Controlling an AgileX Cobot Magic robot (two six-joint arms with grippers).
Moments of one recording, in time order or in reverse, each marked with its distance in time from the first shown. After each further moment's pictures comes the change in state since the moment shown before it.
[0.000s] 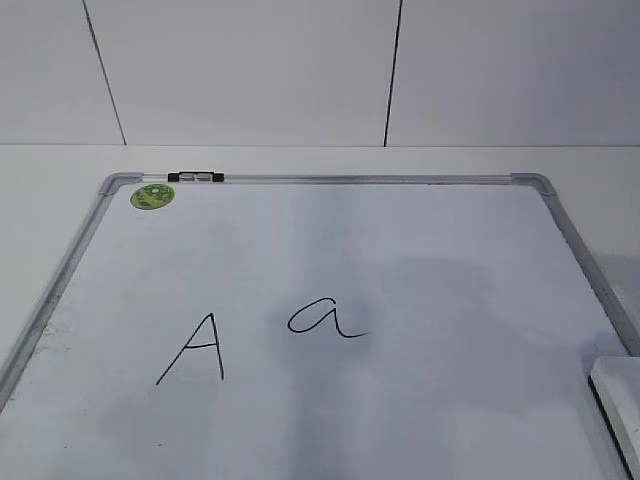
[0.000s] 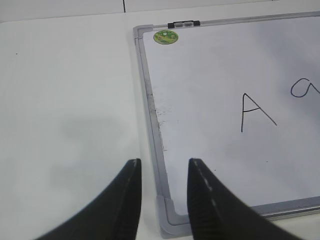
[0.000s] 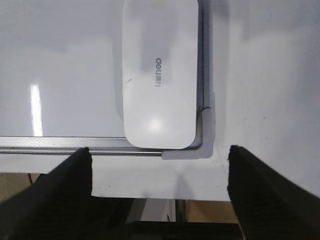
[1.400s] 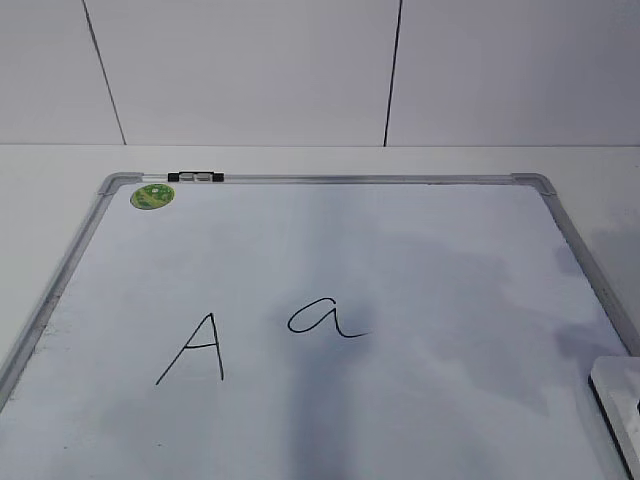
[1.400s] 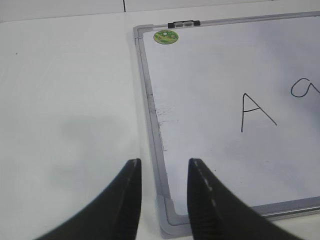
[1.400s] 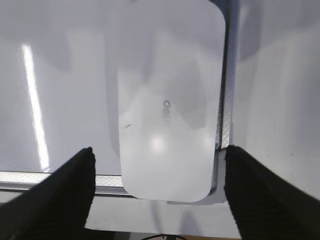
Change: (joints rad) left arm 0.000 0.000 0.000 0.000 0.000 0.000; right arm 0.045 0.367 -0.039 0.021 -0.144 0.007
